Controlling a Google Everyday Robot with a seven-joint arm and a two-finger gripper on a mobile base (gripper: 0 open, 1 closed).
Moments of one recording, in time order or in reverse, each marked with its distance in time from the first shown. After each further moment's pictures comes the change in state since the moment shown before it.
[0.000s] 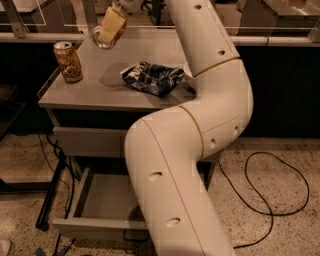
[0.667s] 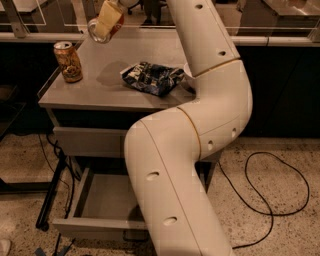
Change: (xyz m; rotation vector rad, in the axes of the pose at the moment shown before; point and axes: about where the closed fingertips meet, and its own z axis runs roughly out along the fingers) arm -0.014 -0.003 -0.008 0.032 -0.039 0.045
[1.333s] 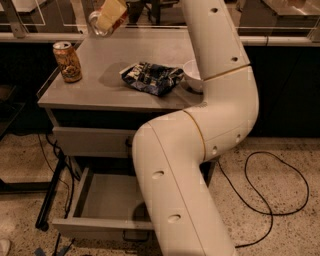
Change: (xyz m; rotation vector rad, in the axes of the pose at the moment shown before) arm -0.002 0.005 -0.027 0.003 -0.070 0.025
